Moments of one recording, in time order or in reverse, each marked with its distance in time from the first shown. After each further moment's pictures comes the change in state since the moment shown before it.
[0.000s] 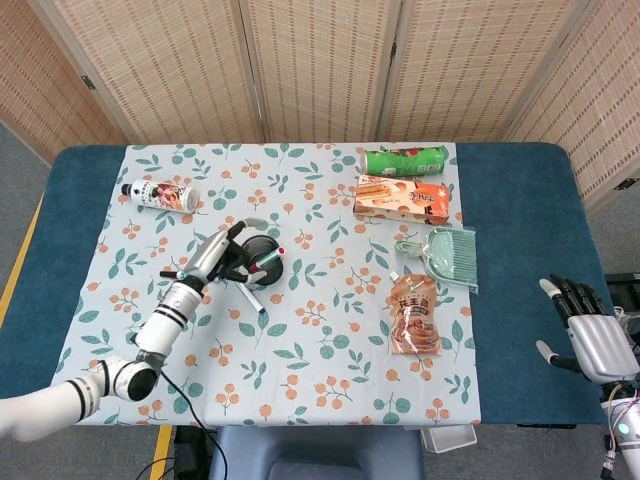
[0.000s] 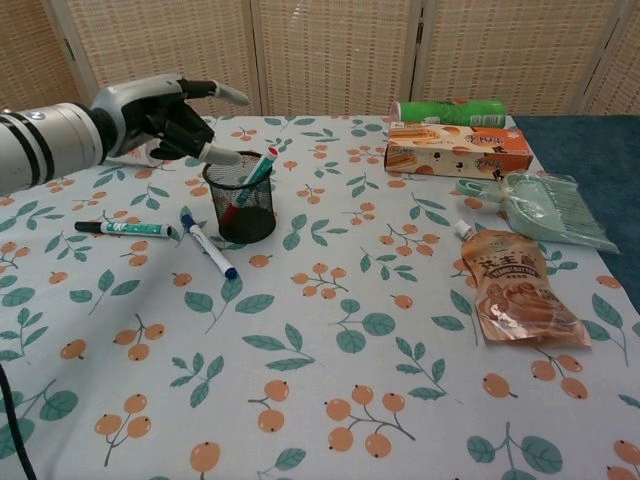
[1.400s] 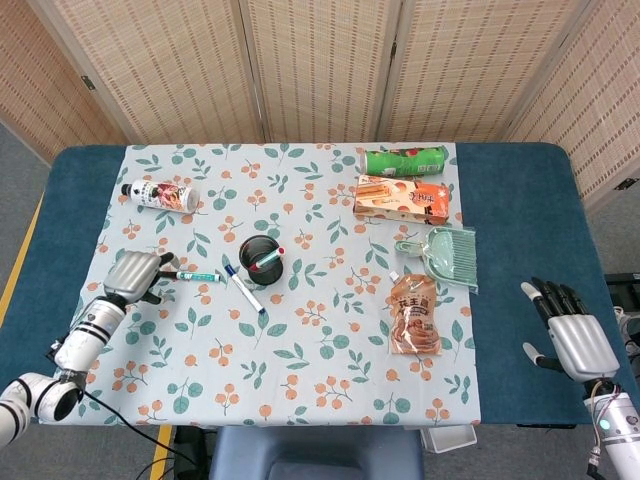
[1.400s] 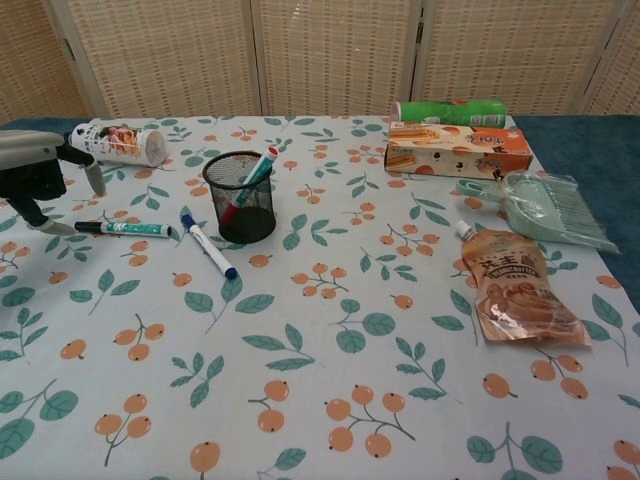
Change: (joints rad) left arm 0.116 0.097 0.207 0.238 0.193 0.001 0.355; right arm 0.028 -0.030 -0.007 -0.014 0.003 -0.041 -0.090
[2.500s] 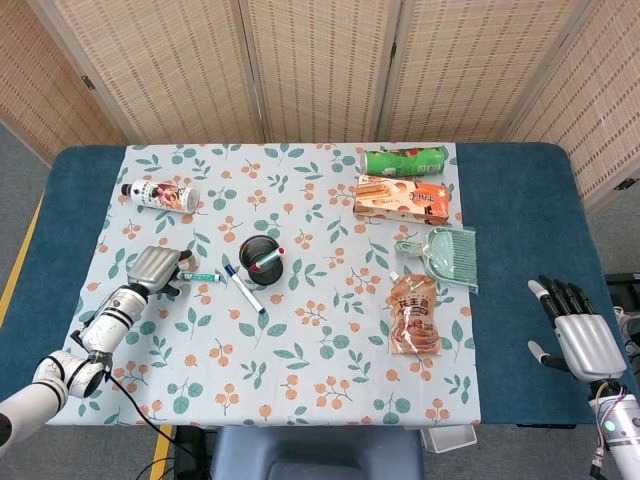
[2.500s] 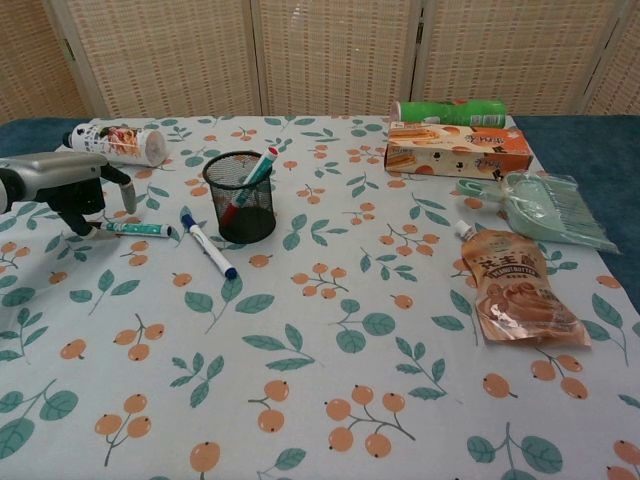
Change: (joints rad) left arm -0.086 -0.194 0.038 0.329 0.084 -0.081 -0.221; right arm -0.012 0.005 0.005 -0.001 0.008 0.028 0.002
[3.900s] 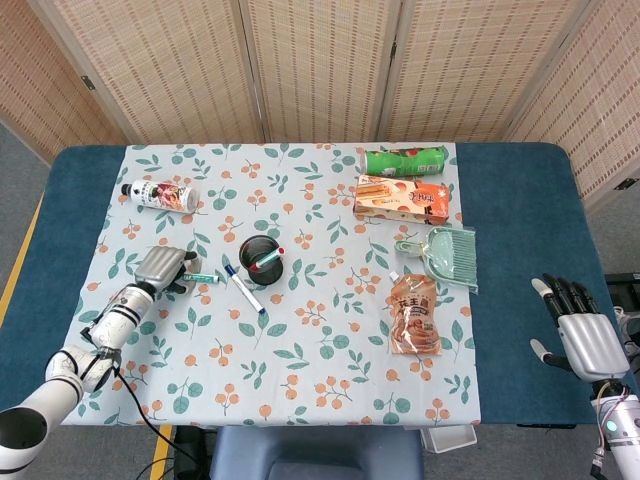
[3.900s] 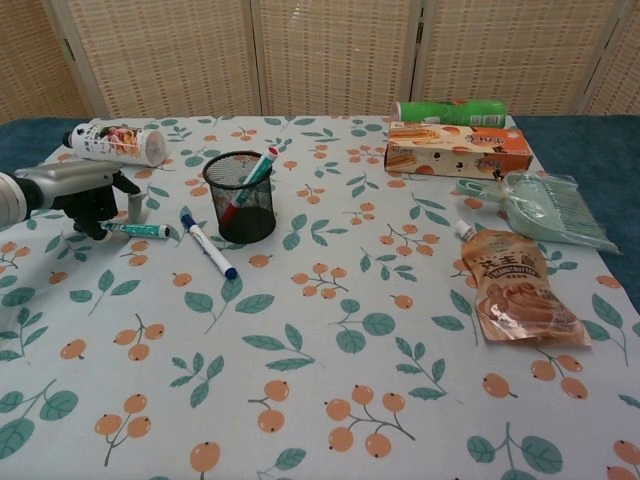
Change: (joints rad) left arm -0.026 -0.127 0.048 0.229 0.065 0.003 -0.206; right arm -0.007 -0.002 0.008 -0.003 0.007 0.015 -0.011
